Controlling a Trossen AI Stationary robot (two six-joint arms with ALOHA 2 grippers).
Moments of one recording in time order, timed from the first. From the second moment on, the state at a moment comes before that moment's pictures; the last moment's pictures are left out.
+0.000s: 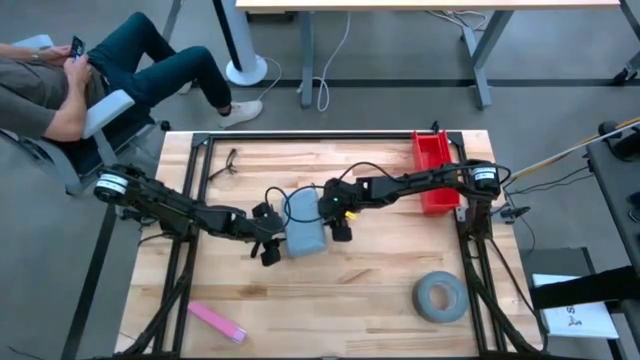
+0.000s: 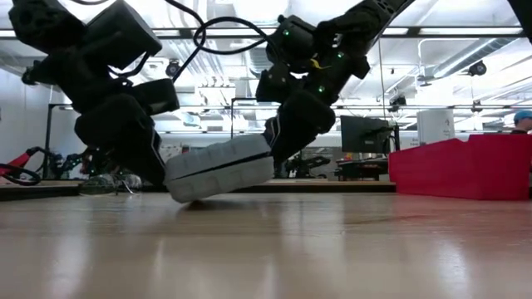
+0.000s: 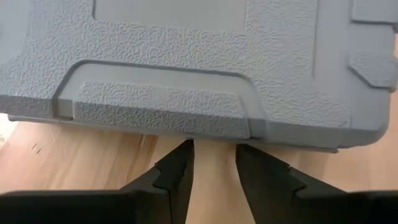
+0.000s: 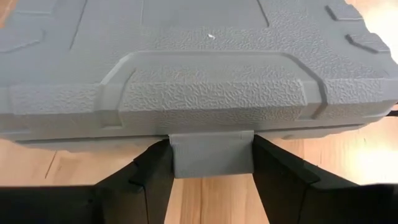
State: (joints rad) left arm -0.16 1.41 0.49 0.03 -0.24 -0.37; right arm -0.11 1.88 1.21 -0.23 -0.10 -0.21
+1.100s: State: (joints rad) left arm -0.16 1.41 0.53 0.03 -0.22 -0.33; right arm -0.10 1.83 1.17 -0.21 -0.11 -0.15
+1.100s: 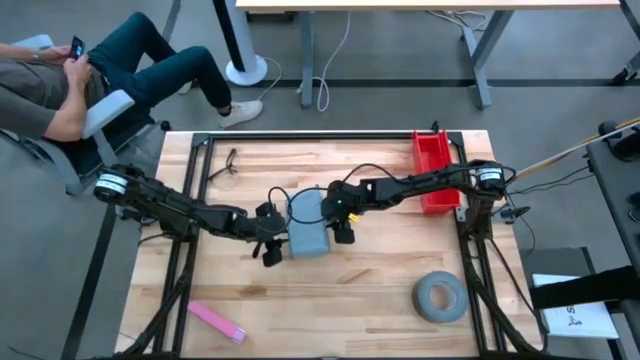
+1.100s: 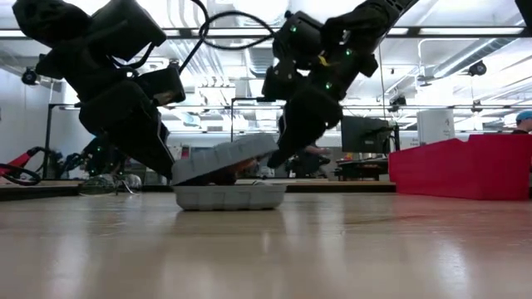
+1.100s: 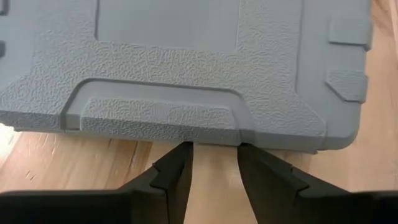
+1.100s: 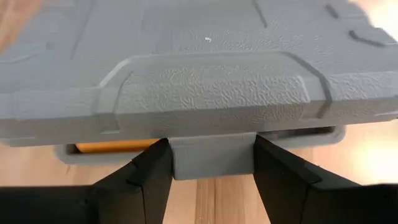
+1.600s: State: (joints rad) left arm -0.17 1.41 0.53 0.06 -0.22 -0.32; right arm -0.07 1.80 1.21 -0.21 -0.10 -0.12
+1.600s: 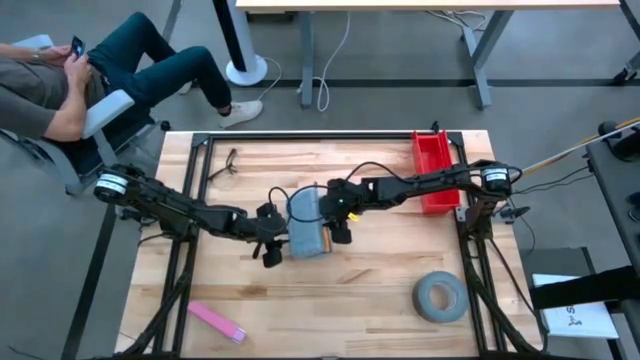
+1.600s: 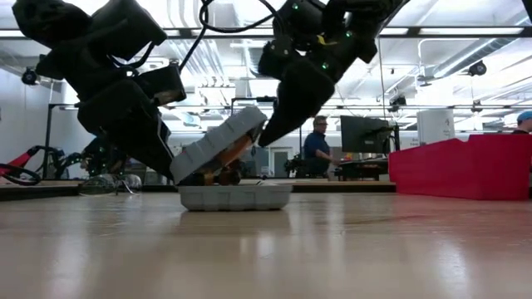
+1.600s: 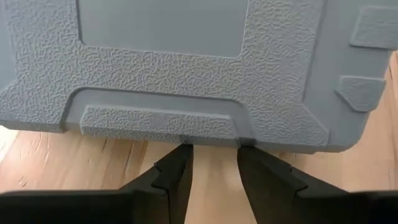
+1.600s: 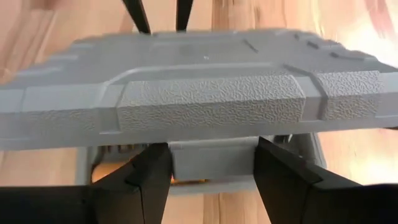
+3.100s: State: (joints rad) left arm -0.17 1.37 0.58 0.08 -0.19 -0.24; right arm -0.02 1.81 1.30 -0.17 -0.11 -0.07
